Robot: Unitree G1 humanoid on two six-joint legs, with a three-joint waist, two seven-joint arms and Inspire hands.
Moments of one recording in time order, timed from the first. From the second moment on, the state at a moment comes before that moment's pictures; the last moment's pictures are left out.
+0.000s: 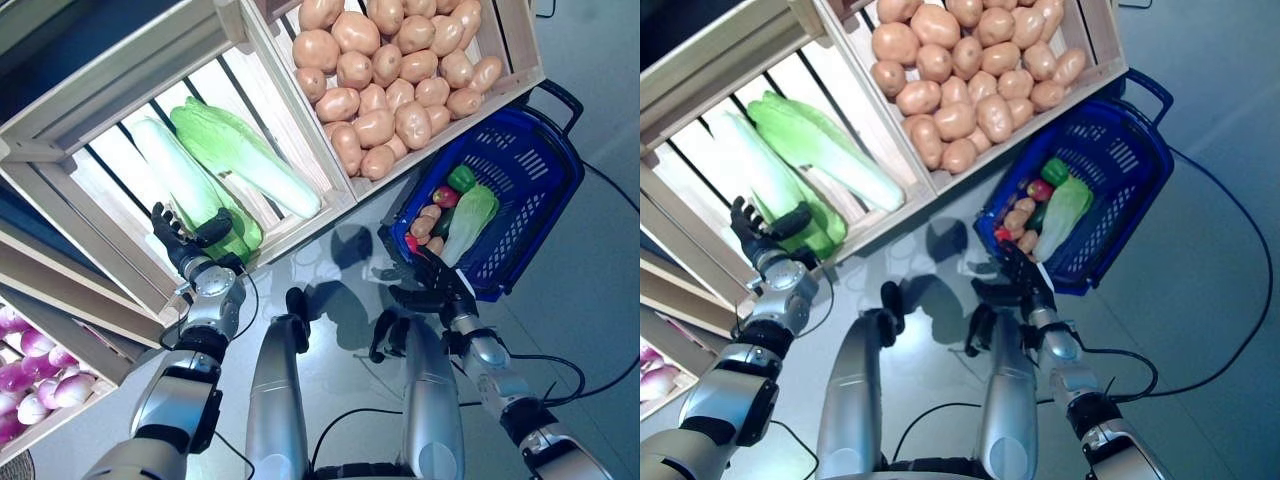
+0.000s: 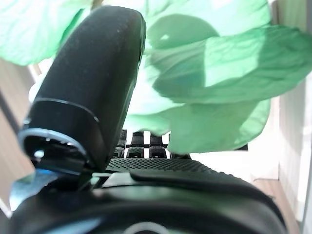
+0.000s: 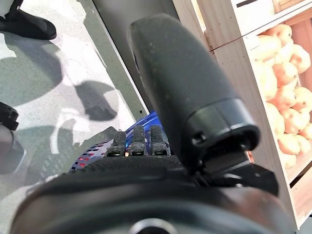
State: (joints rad) left arm -0.70 0.38 -0.11 0.88 -0.57 -0.19 0.76; right arm -0.32 -0.39 0.37 0.63 0.57 -0.31 -0.02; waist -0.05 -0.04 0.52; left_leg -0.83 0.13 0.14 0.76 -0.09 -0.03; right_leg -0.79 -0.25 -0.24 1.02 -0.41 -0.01
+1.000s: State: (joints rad) left arm -0.78 0.52 -0.09 1.00 -0.61 -0.17 0.80; right arm -0.40 -0.39 0.41 0.62 0.57 -0.31 -0.14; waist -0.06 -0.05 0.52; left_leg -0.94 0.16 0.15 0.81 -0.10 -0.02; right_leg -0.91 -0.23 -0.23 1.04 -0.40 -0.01
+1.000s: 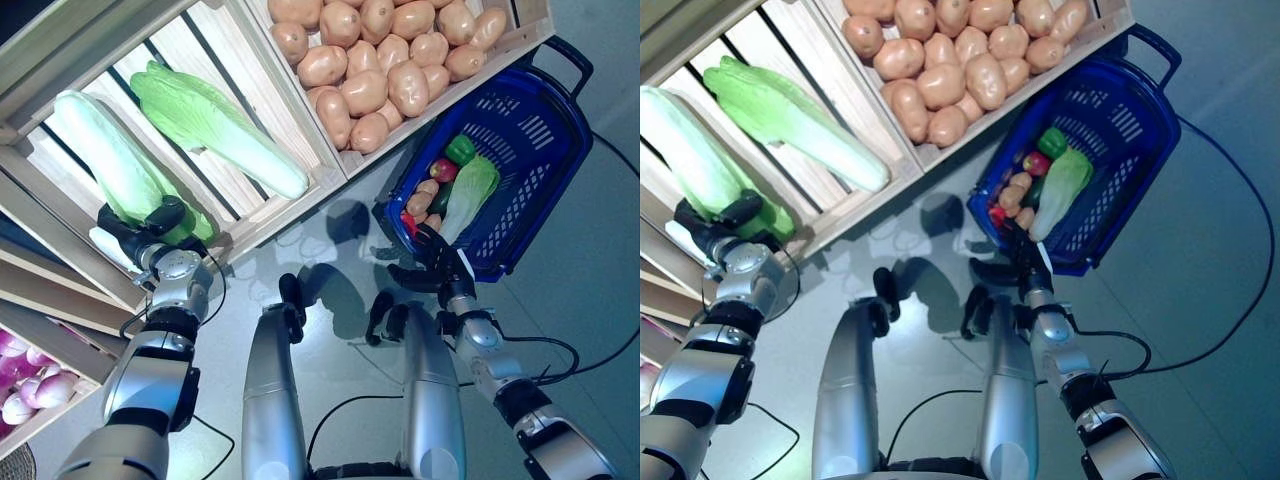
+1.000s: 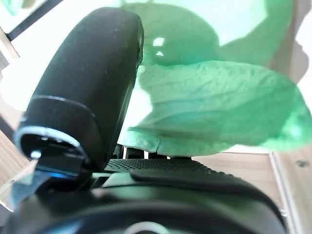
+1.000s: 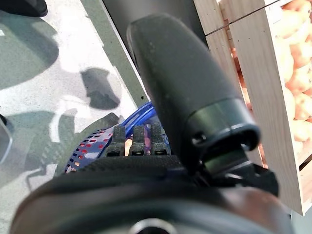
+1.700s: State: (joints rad) left arm -0.41 0.36 -0.11 0.75 -0.53 -0.27 0.63; right arm -0.16 -0.32 0.39 0.55 0.56 -0.33 -0.13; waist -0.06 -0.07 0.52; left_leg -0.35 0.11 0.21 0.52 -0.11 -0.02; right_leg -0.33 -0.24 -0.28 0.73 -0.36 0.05
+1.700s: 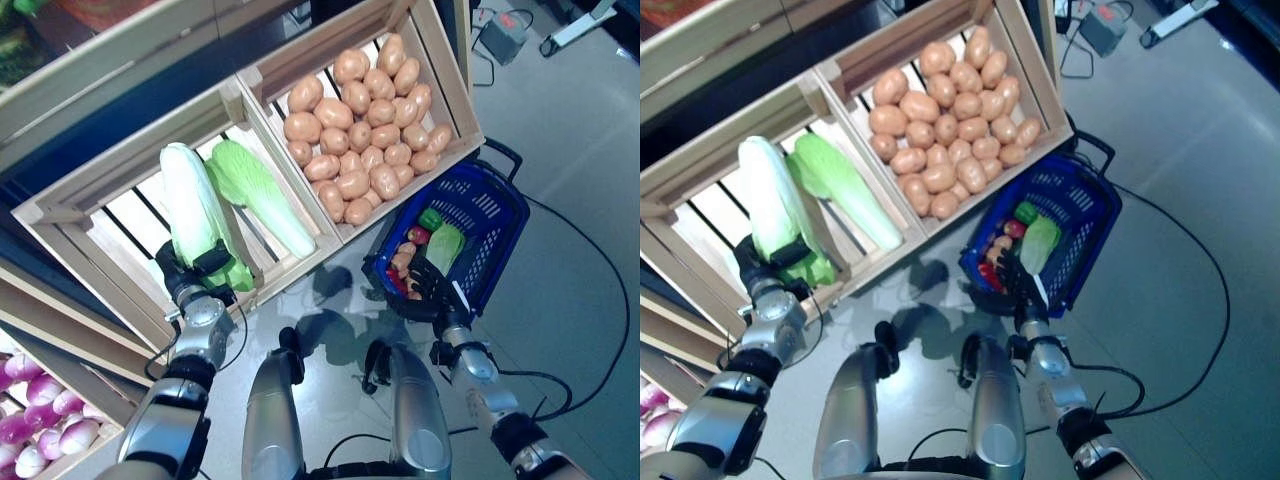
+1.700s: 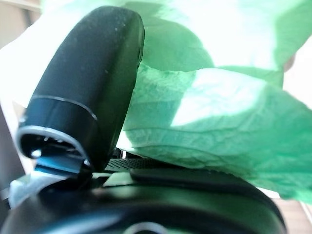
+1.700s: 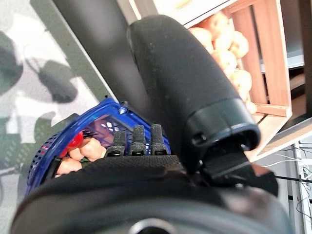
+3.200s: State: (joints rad) left arm -0.12 0.49 -0.35 0.26 0.26 -0.34 0.46; right arm -0.21 -0.22 0.20 0.19 0.96 -0.25 0.03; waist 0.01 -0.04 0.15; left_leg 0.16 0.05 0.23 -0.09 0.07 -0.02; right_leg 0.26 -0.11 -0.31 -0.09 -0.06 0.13
